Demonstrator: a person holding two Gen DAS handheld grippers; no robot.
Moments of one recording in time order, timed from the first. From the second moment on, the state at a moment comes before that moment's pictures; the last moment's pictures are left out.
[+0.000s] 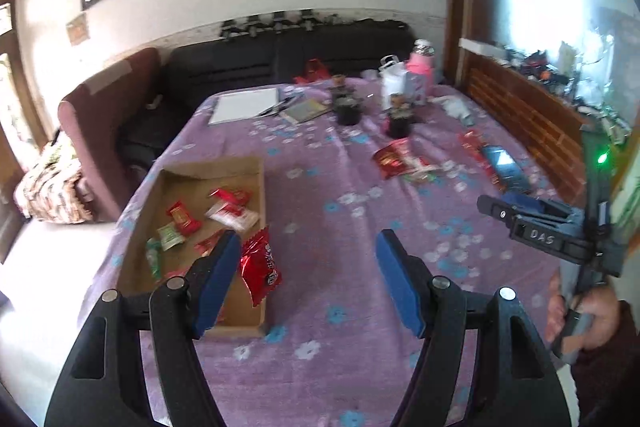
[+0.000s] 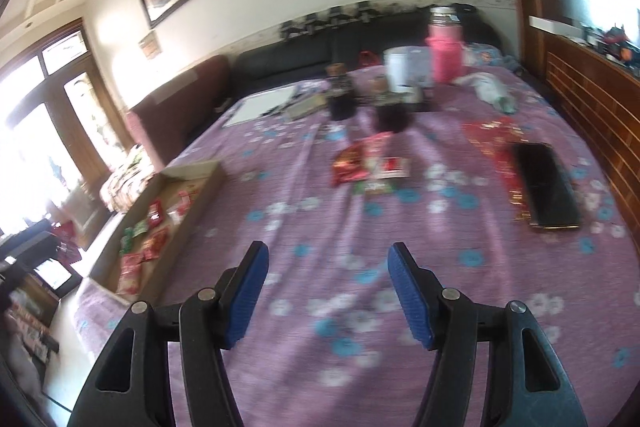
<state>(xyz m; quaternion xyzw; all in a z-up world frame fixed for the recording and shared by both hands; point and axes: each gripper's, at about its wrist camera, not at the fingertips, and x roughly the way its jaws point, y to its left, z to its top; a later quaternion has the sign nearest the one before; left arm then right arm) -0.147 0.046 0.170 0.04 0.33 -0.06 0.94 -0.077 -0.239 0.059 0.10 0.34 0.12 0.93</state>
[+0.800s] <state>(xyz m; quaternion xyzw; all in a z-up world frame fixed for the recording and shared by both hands) 0.026 0.020 0.108 -0.05 0.45 -0.11 0.88 0.140 -0.253 0.015 0.13 0.42 0.11 0.89</state>
